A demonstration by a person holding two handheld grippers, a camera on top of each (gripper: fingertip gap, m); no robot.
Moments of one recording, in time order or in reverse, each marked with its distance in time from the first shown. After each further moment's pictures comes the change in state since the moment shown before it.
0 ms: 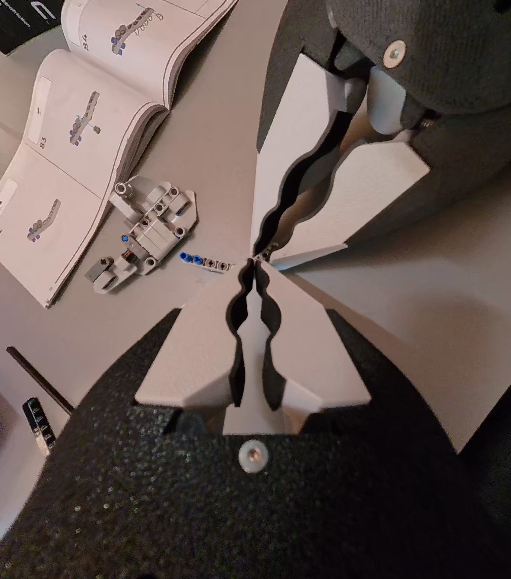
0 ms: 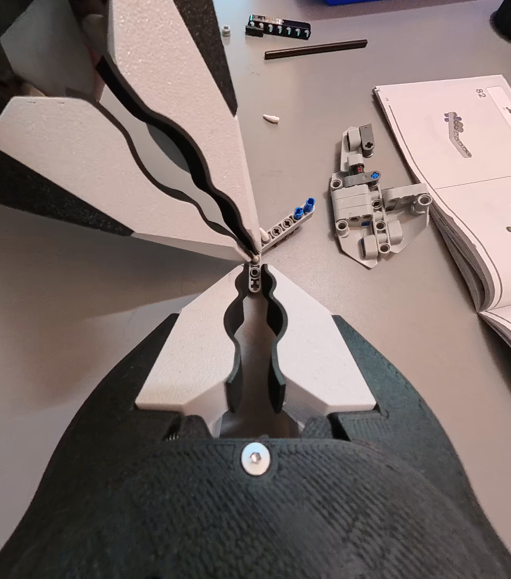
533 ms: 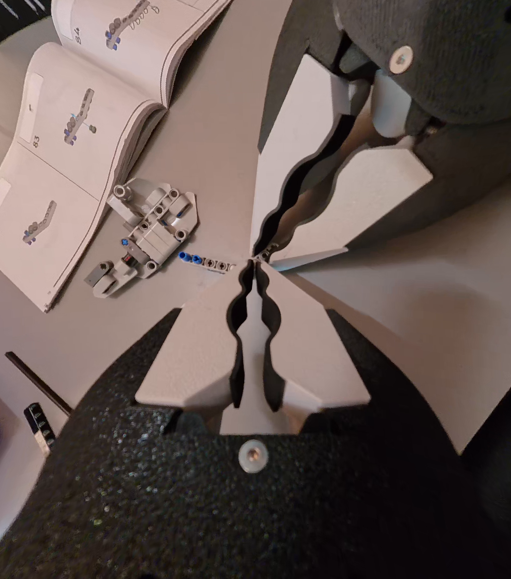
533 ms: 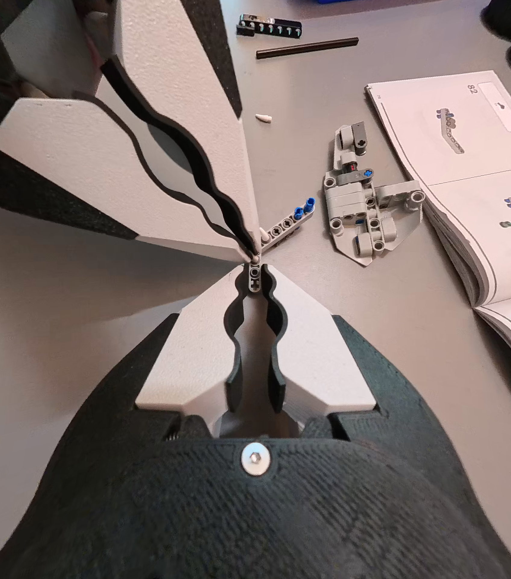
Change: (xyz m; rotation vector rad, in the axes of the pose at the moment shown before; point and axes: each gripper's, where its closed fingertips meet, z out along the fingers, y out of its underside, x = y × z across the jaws) left arm -0.002 -0.002 0.003 -0.019 0.018 0.001; right arm 0.004 0.000 0.000 -0.001 0.015 0.015
